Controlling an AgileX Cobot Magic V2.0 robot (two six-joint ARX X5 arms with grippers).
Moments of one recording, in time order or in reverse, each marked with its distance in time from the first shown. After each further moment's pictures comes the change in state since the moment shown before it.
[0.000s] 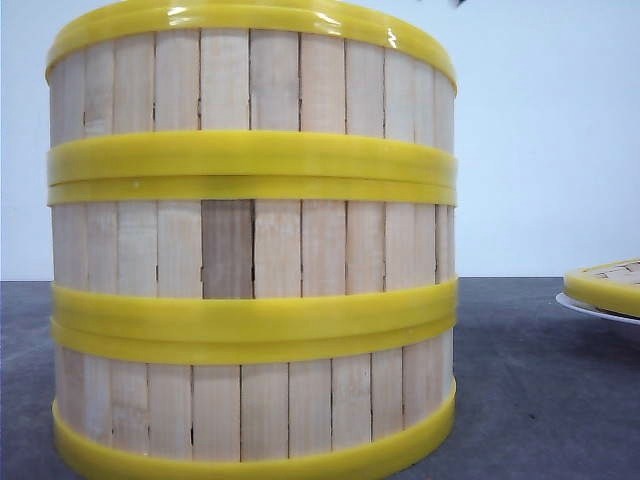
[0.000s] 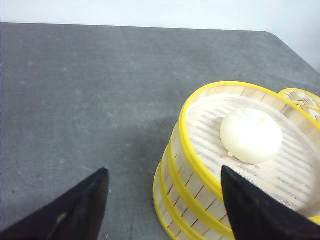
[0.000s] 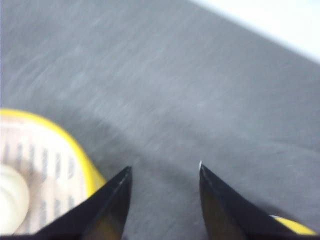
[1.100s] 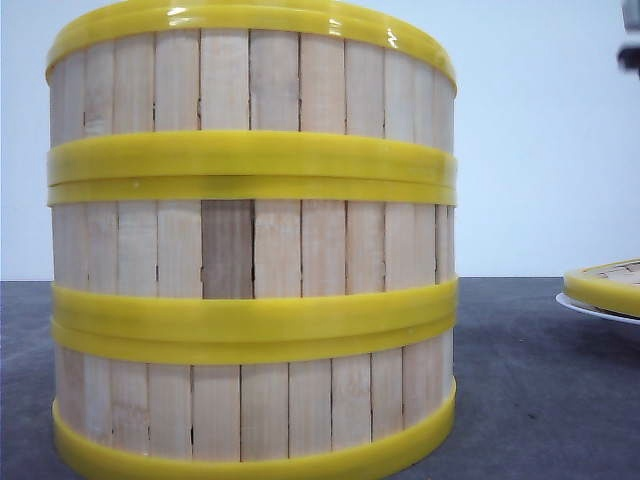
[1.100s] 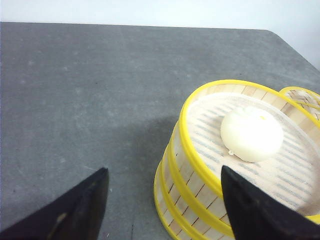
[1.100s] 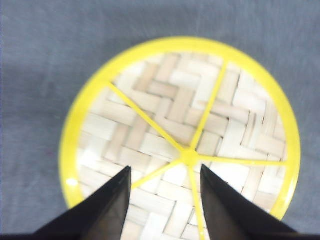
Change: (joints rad) left arm 0.000 0.000 0.000 -0.005 0.000 0.004; right arm -0.619 0.000 -0.438 0.013 -0.158 0.051
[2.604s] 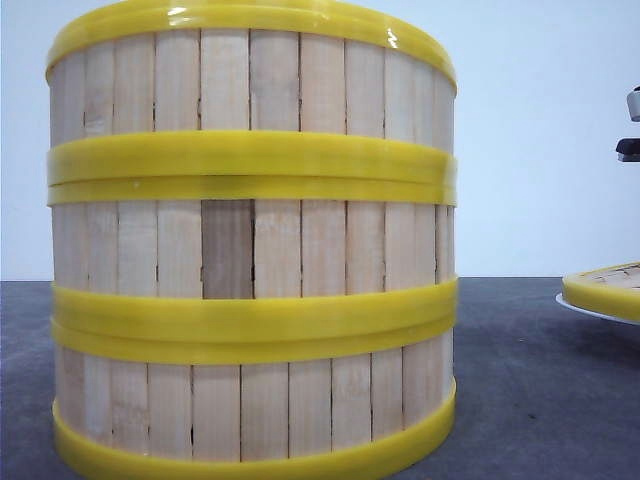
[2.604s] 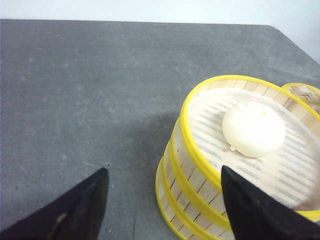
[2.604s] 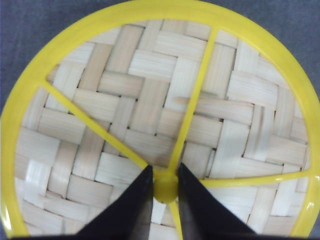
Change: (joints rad) left arm 0.000 0.000 0.000 -0.016 0.000 0.008; right arm -0.042 0.159 -0.033 0.089 0.001 0.038
